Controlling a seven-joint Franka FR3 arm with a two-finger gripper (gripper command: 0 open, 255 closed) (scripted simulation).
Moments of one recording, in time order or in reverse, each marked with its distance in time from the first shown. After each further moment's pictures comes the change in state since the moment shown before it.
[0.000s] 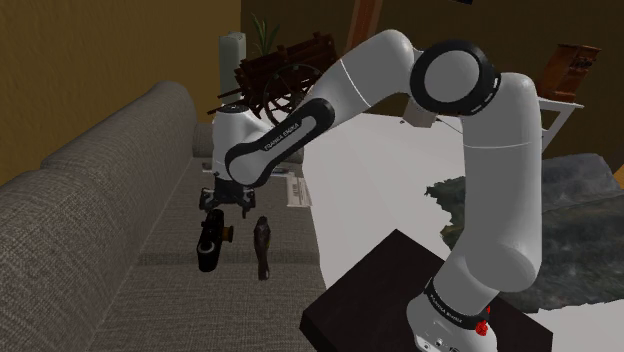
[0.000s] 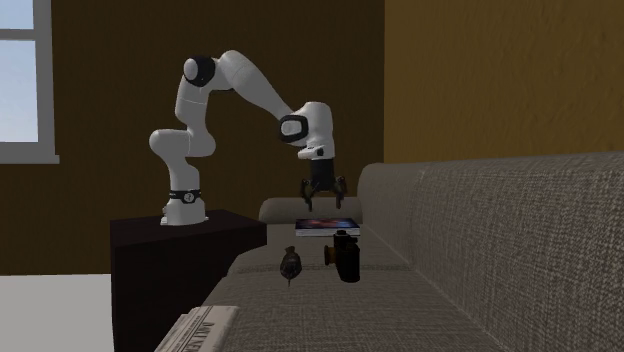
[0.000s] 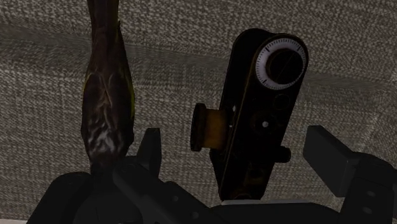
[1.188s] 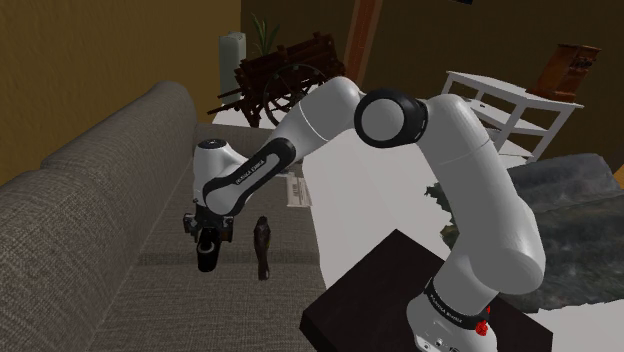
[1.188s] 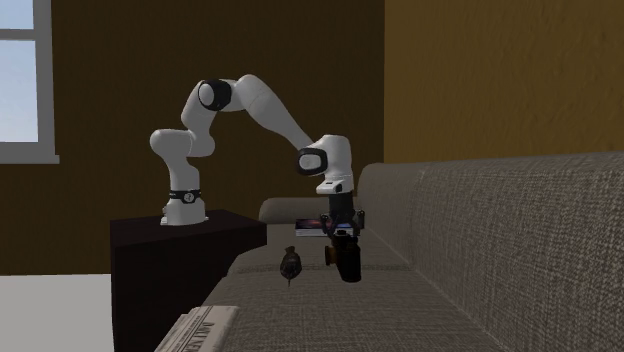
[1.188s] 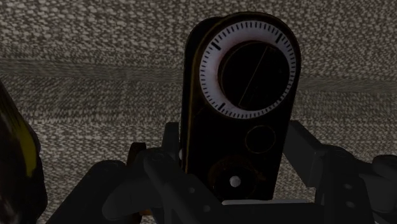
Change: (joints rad) arm 0.097 0.342 -0.059 0.289 -0.028 0.053 0.096
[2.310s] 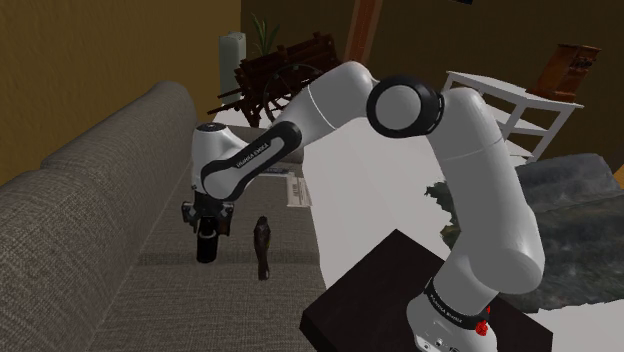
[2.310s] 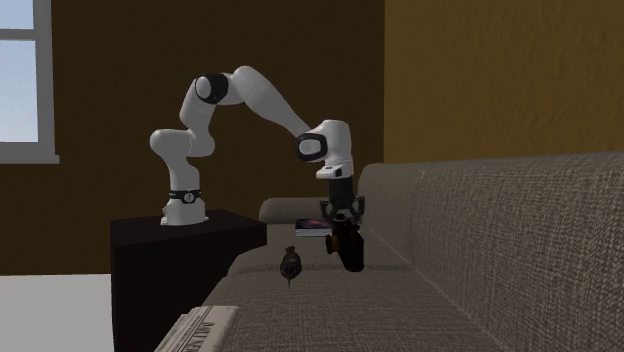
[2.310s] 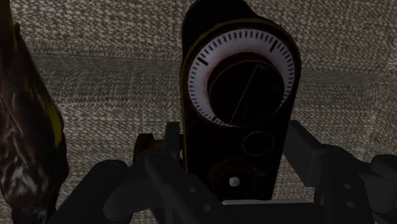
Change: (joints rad) arm -0.019 -0.089 0.023 -0.025 0.021 -0.065 -0.009
